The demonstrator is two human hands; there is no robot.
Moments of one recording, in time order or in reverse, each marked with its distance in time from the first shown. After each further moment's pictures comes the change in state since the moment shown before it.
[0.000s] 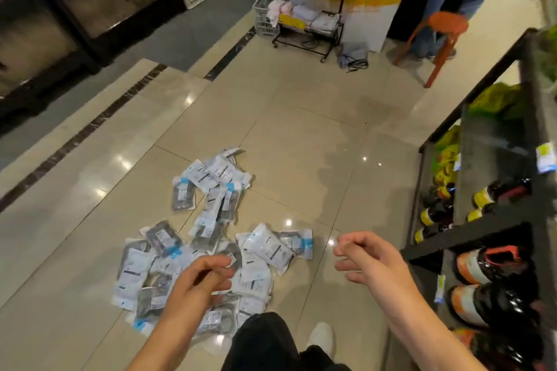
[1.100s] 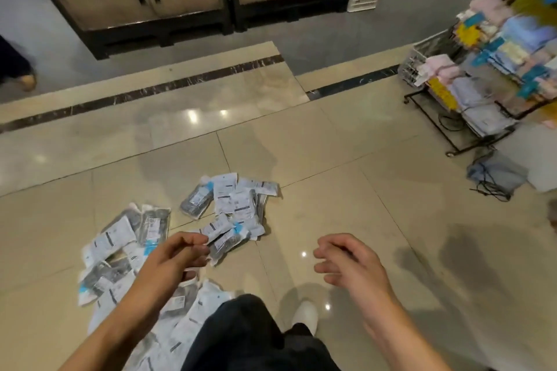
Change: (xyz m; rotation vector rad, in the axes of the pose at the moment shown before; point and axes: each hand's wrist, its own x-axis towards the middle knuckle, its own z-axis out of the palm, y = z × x) left_hand 0.310 0.287 0.105 -0.360 0.493 -0.131; right_hand 0.483 -0.336 0.093 -0.427 -0.587 -0.033
